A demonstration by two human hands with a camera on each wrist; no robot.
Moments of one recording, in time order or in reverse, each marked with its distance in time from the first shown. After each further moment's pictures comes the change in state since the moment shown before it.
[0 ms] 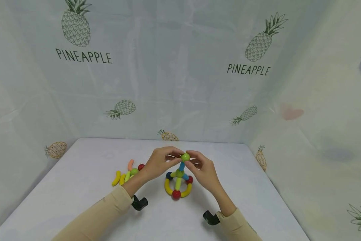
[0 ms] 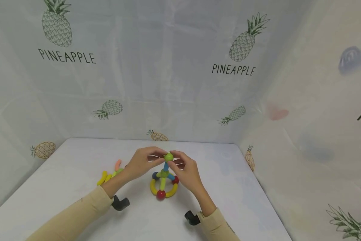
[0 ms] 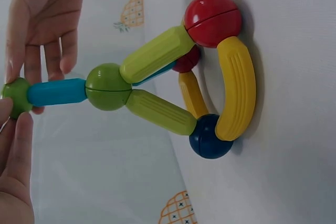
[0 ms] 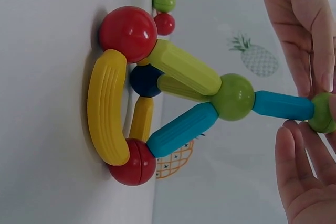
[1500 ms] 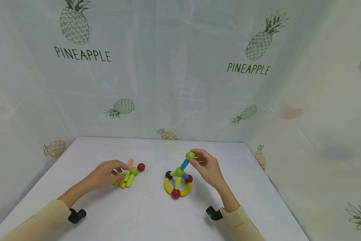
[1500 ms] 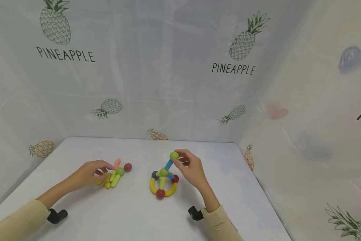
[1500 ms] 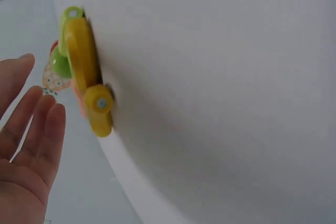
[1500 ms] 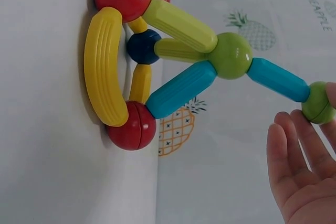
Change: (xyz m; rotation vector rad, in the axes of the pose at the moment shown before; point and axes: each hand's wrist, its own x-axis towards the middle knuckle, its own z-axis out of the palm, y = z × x) left_hand -0.125 -0.106 -0.131 0.326 -0.188 -0.193; right_hand 0.005 0.016 -0.016 -0.030 -0.006 0.015
